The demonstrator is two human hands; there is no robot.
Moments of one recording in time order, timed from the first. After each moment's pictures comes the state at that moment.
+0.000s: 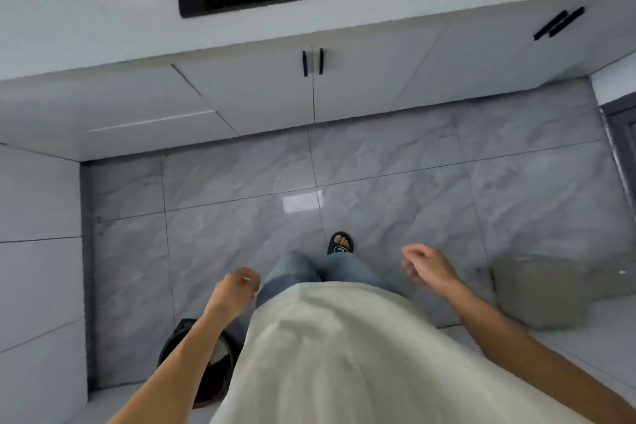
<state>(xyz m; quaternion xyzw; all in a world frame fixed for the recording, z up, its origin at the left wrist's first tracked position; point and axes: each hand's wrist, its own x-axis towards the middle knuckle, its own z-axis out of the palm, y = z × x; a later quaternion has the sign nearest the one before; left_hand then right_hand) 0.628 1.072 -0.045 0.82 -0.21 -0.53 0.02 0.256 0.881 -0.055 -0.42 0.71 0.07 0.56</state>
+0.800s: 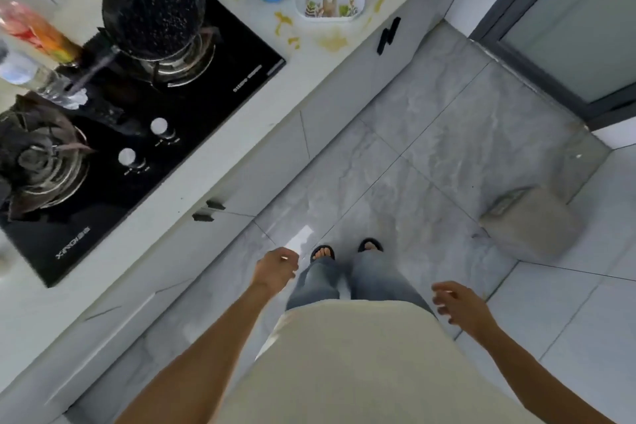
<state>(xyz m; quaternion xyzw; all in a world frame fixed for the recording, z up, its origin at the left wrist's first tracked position) 0.541 0.629 -0.033 0.72 -0.40 -0.57 -0.06 0.175 0.807 -0.052 -0.18 0.82 -0.07 0.54</state>
